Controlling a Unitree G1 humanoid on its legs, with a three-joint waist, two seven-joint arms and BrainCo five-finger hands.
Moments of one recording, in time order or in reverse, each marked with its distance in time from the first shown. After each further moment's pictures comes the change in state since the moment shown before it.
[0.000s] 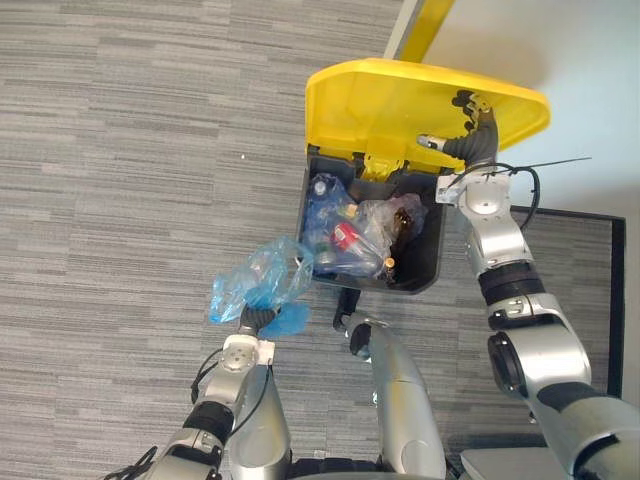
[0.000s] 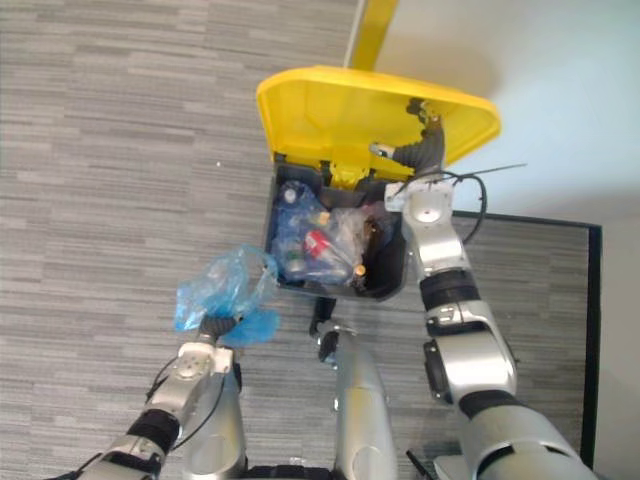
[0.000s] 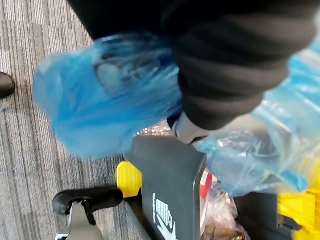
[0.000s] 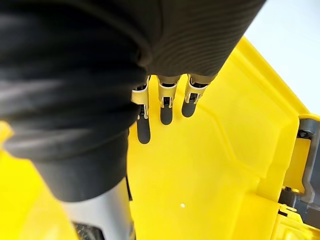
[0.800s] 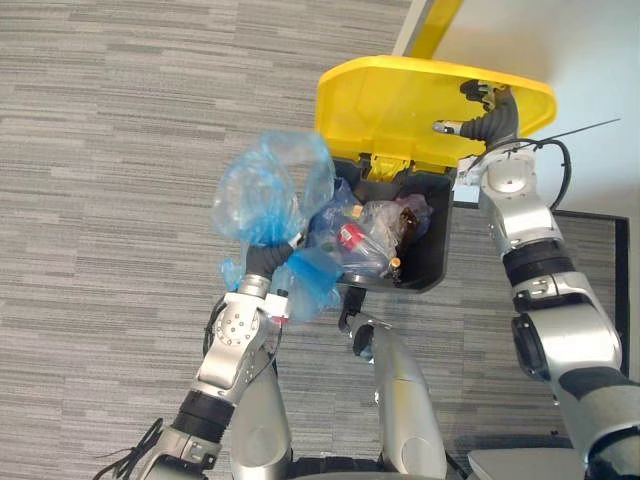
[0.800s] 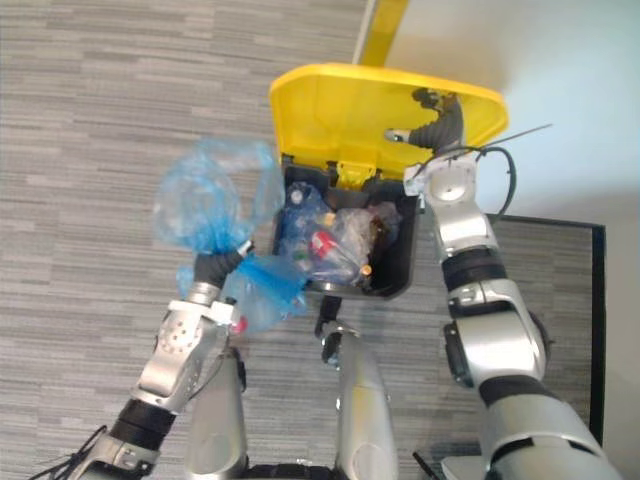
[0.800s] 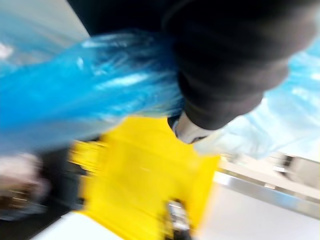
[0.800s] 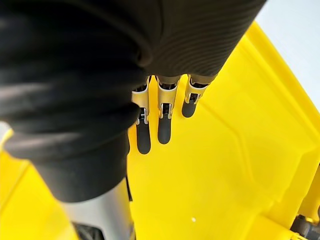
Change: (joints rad) left arm 0.007 0.029 -0.086 -0.792 -0.253 -0.111 -0.082; right arm -0.079 -0.144 0.101 0.077 -0.001 0.021 0.081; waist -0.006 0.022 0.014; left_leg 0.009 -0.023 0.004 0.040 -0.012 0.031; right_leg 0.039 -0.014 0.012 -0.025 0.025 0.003
